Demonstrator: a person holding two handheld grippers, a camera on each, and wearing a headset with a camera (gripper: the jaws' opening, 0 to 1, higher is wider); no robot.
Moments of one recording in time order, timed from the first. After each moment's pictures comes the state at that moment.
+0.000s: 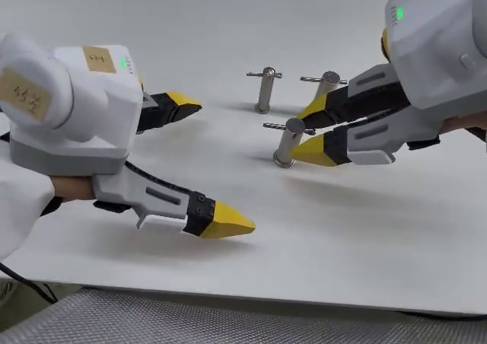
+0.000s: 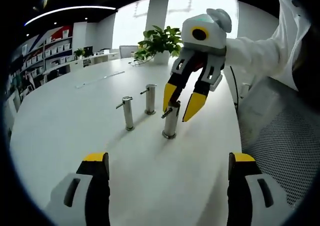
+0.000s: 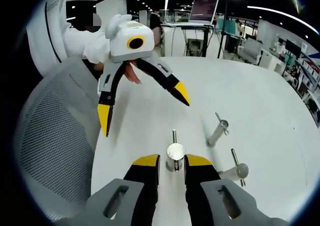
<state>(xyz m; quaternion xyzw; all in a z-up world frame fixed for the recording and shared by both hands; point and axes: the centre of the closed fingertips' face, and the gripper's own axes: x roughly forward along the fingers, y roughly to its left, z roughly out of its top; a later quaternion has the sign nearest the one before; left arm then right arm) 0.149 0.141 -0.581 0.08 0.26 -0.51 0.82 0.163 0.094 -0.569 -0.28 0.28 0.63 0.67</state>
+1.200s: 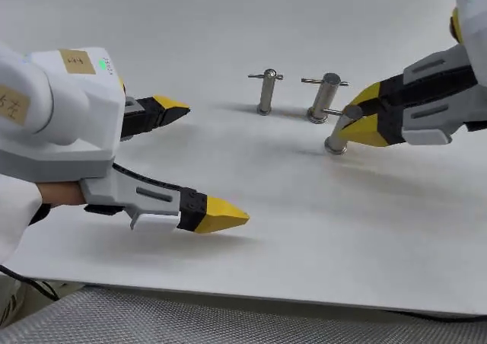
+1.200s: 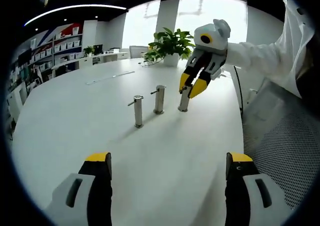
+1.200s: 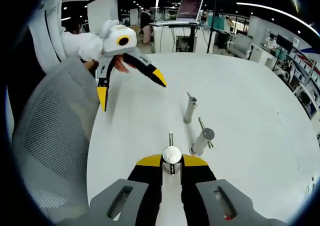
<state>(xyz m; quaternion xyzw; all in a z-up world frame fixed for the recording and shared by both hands) 0.152 0.153 -0.578 0.06 0.26 -0.47 0.84 0.196 0.018 -0.558 -0.29 0.30 0.59 0.70</state>
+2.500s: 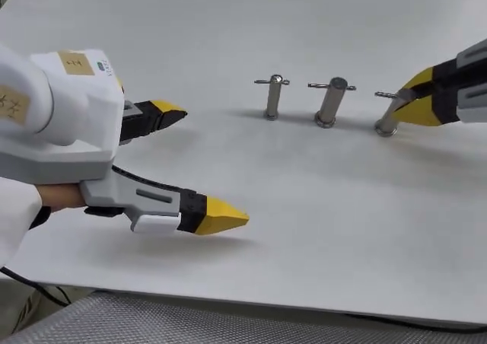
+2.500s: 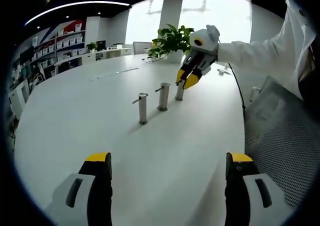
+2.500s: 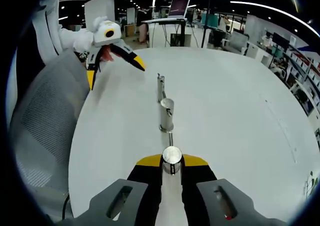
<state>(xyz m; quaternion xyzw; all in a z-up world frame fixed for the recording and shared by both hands) 0.151 0.161 -0.577 0.07 0.28 -0.46 0.84 0.226 -0.011 -0.567 -0.29 0.30 0.59 0.70</state>
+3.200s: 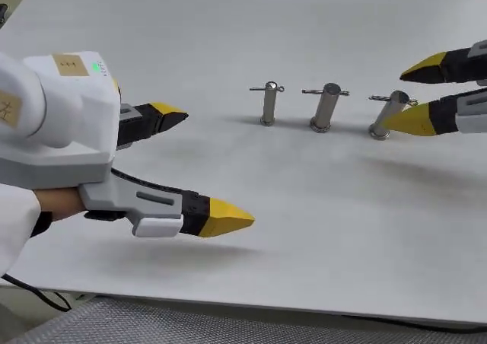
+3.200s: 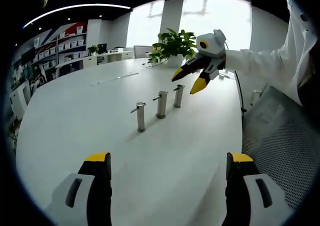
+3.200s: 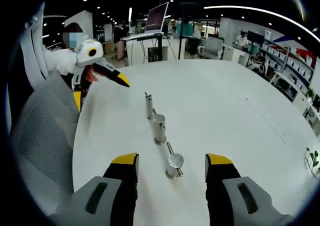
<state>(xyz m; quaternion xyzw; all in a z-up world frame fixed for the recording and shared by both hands) 0.151 0.154 -0.561 0.06 0.27 -0.45 0.85 0.232 -0.018 -0.541 -0.21 0.27 0.51 0.79</state>
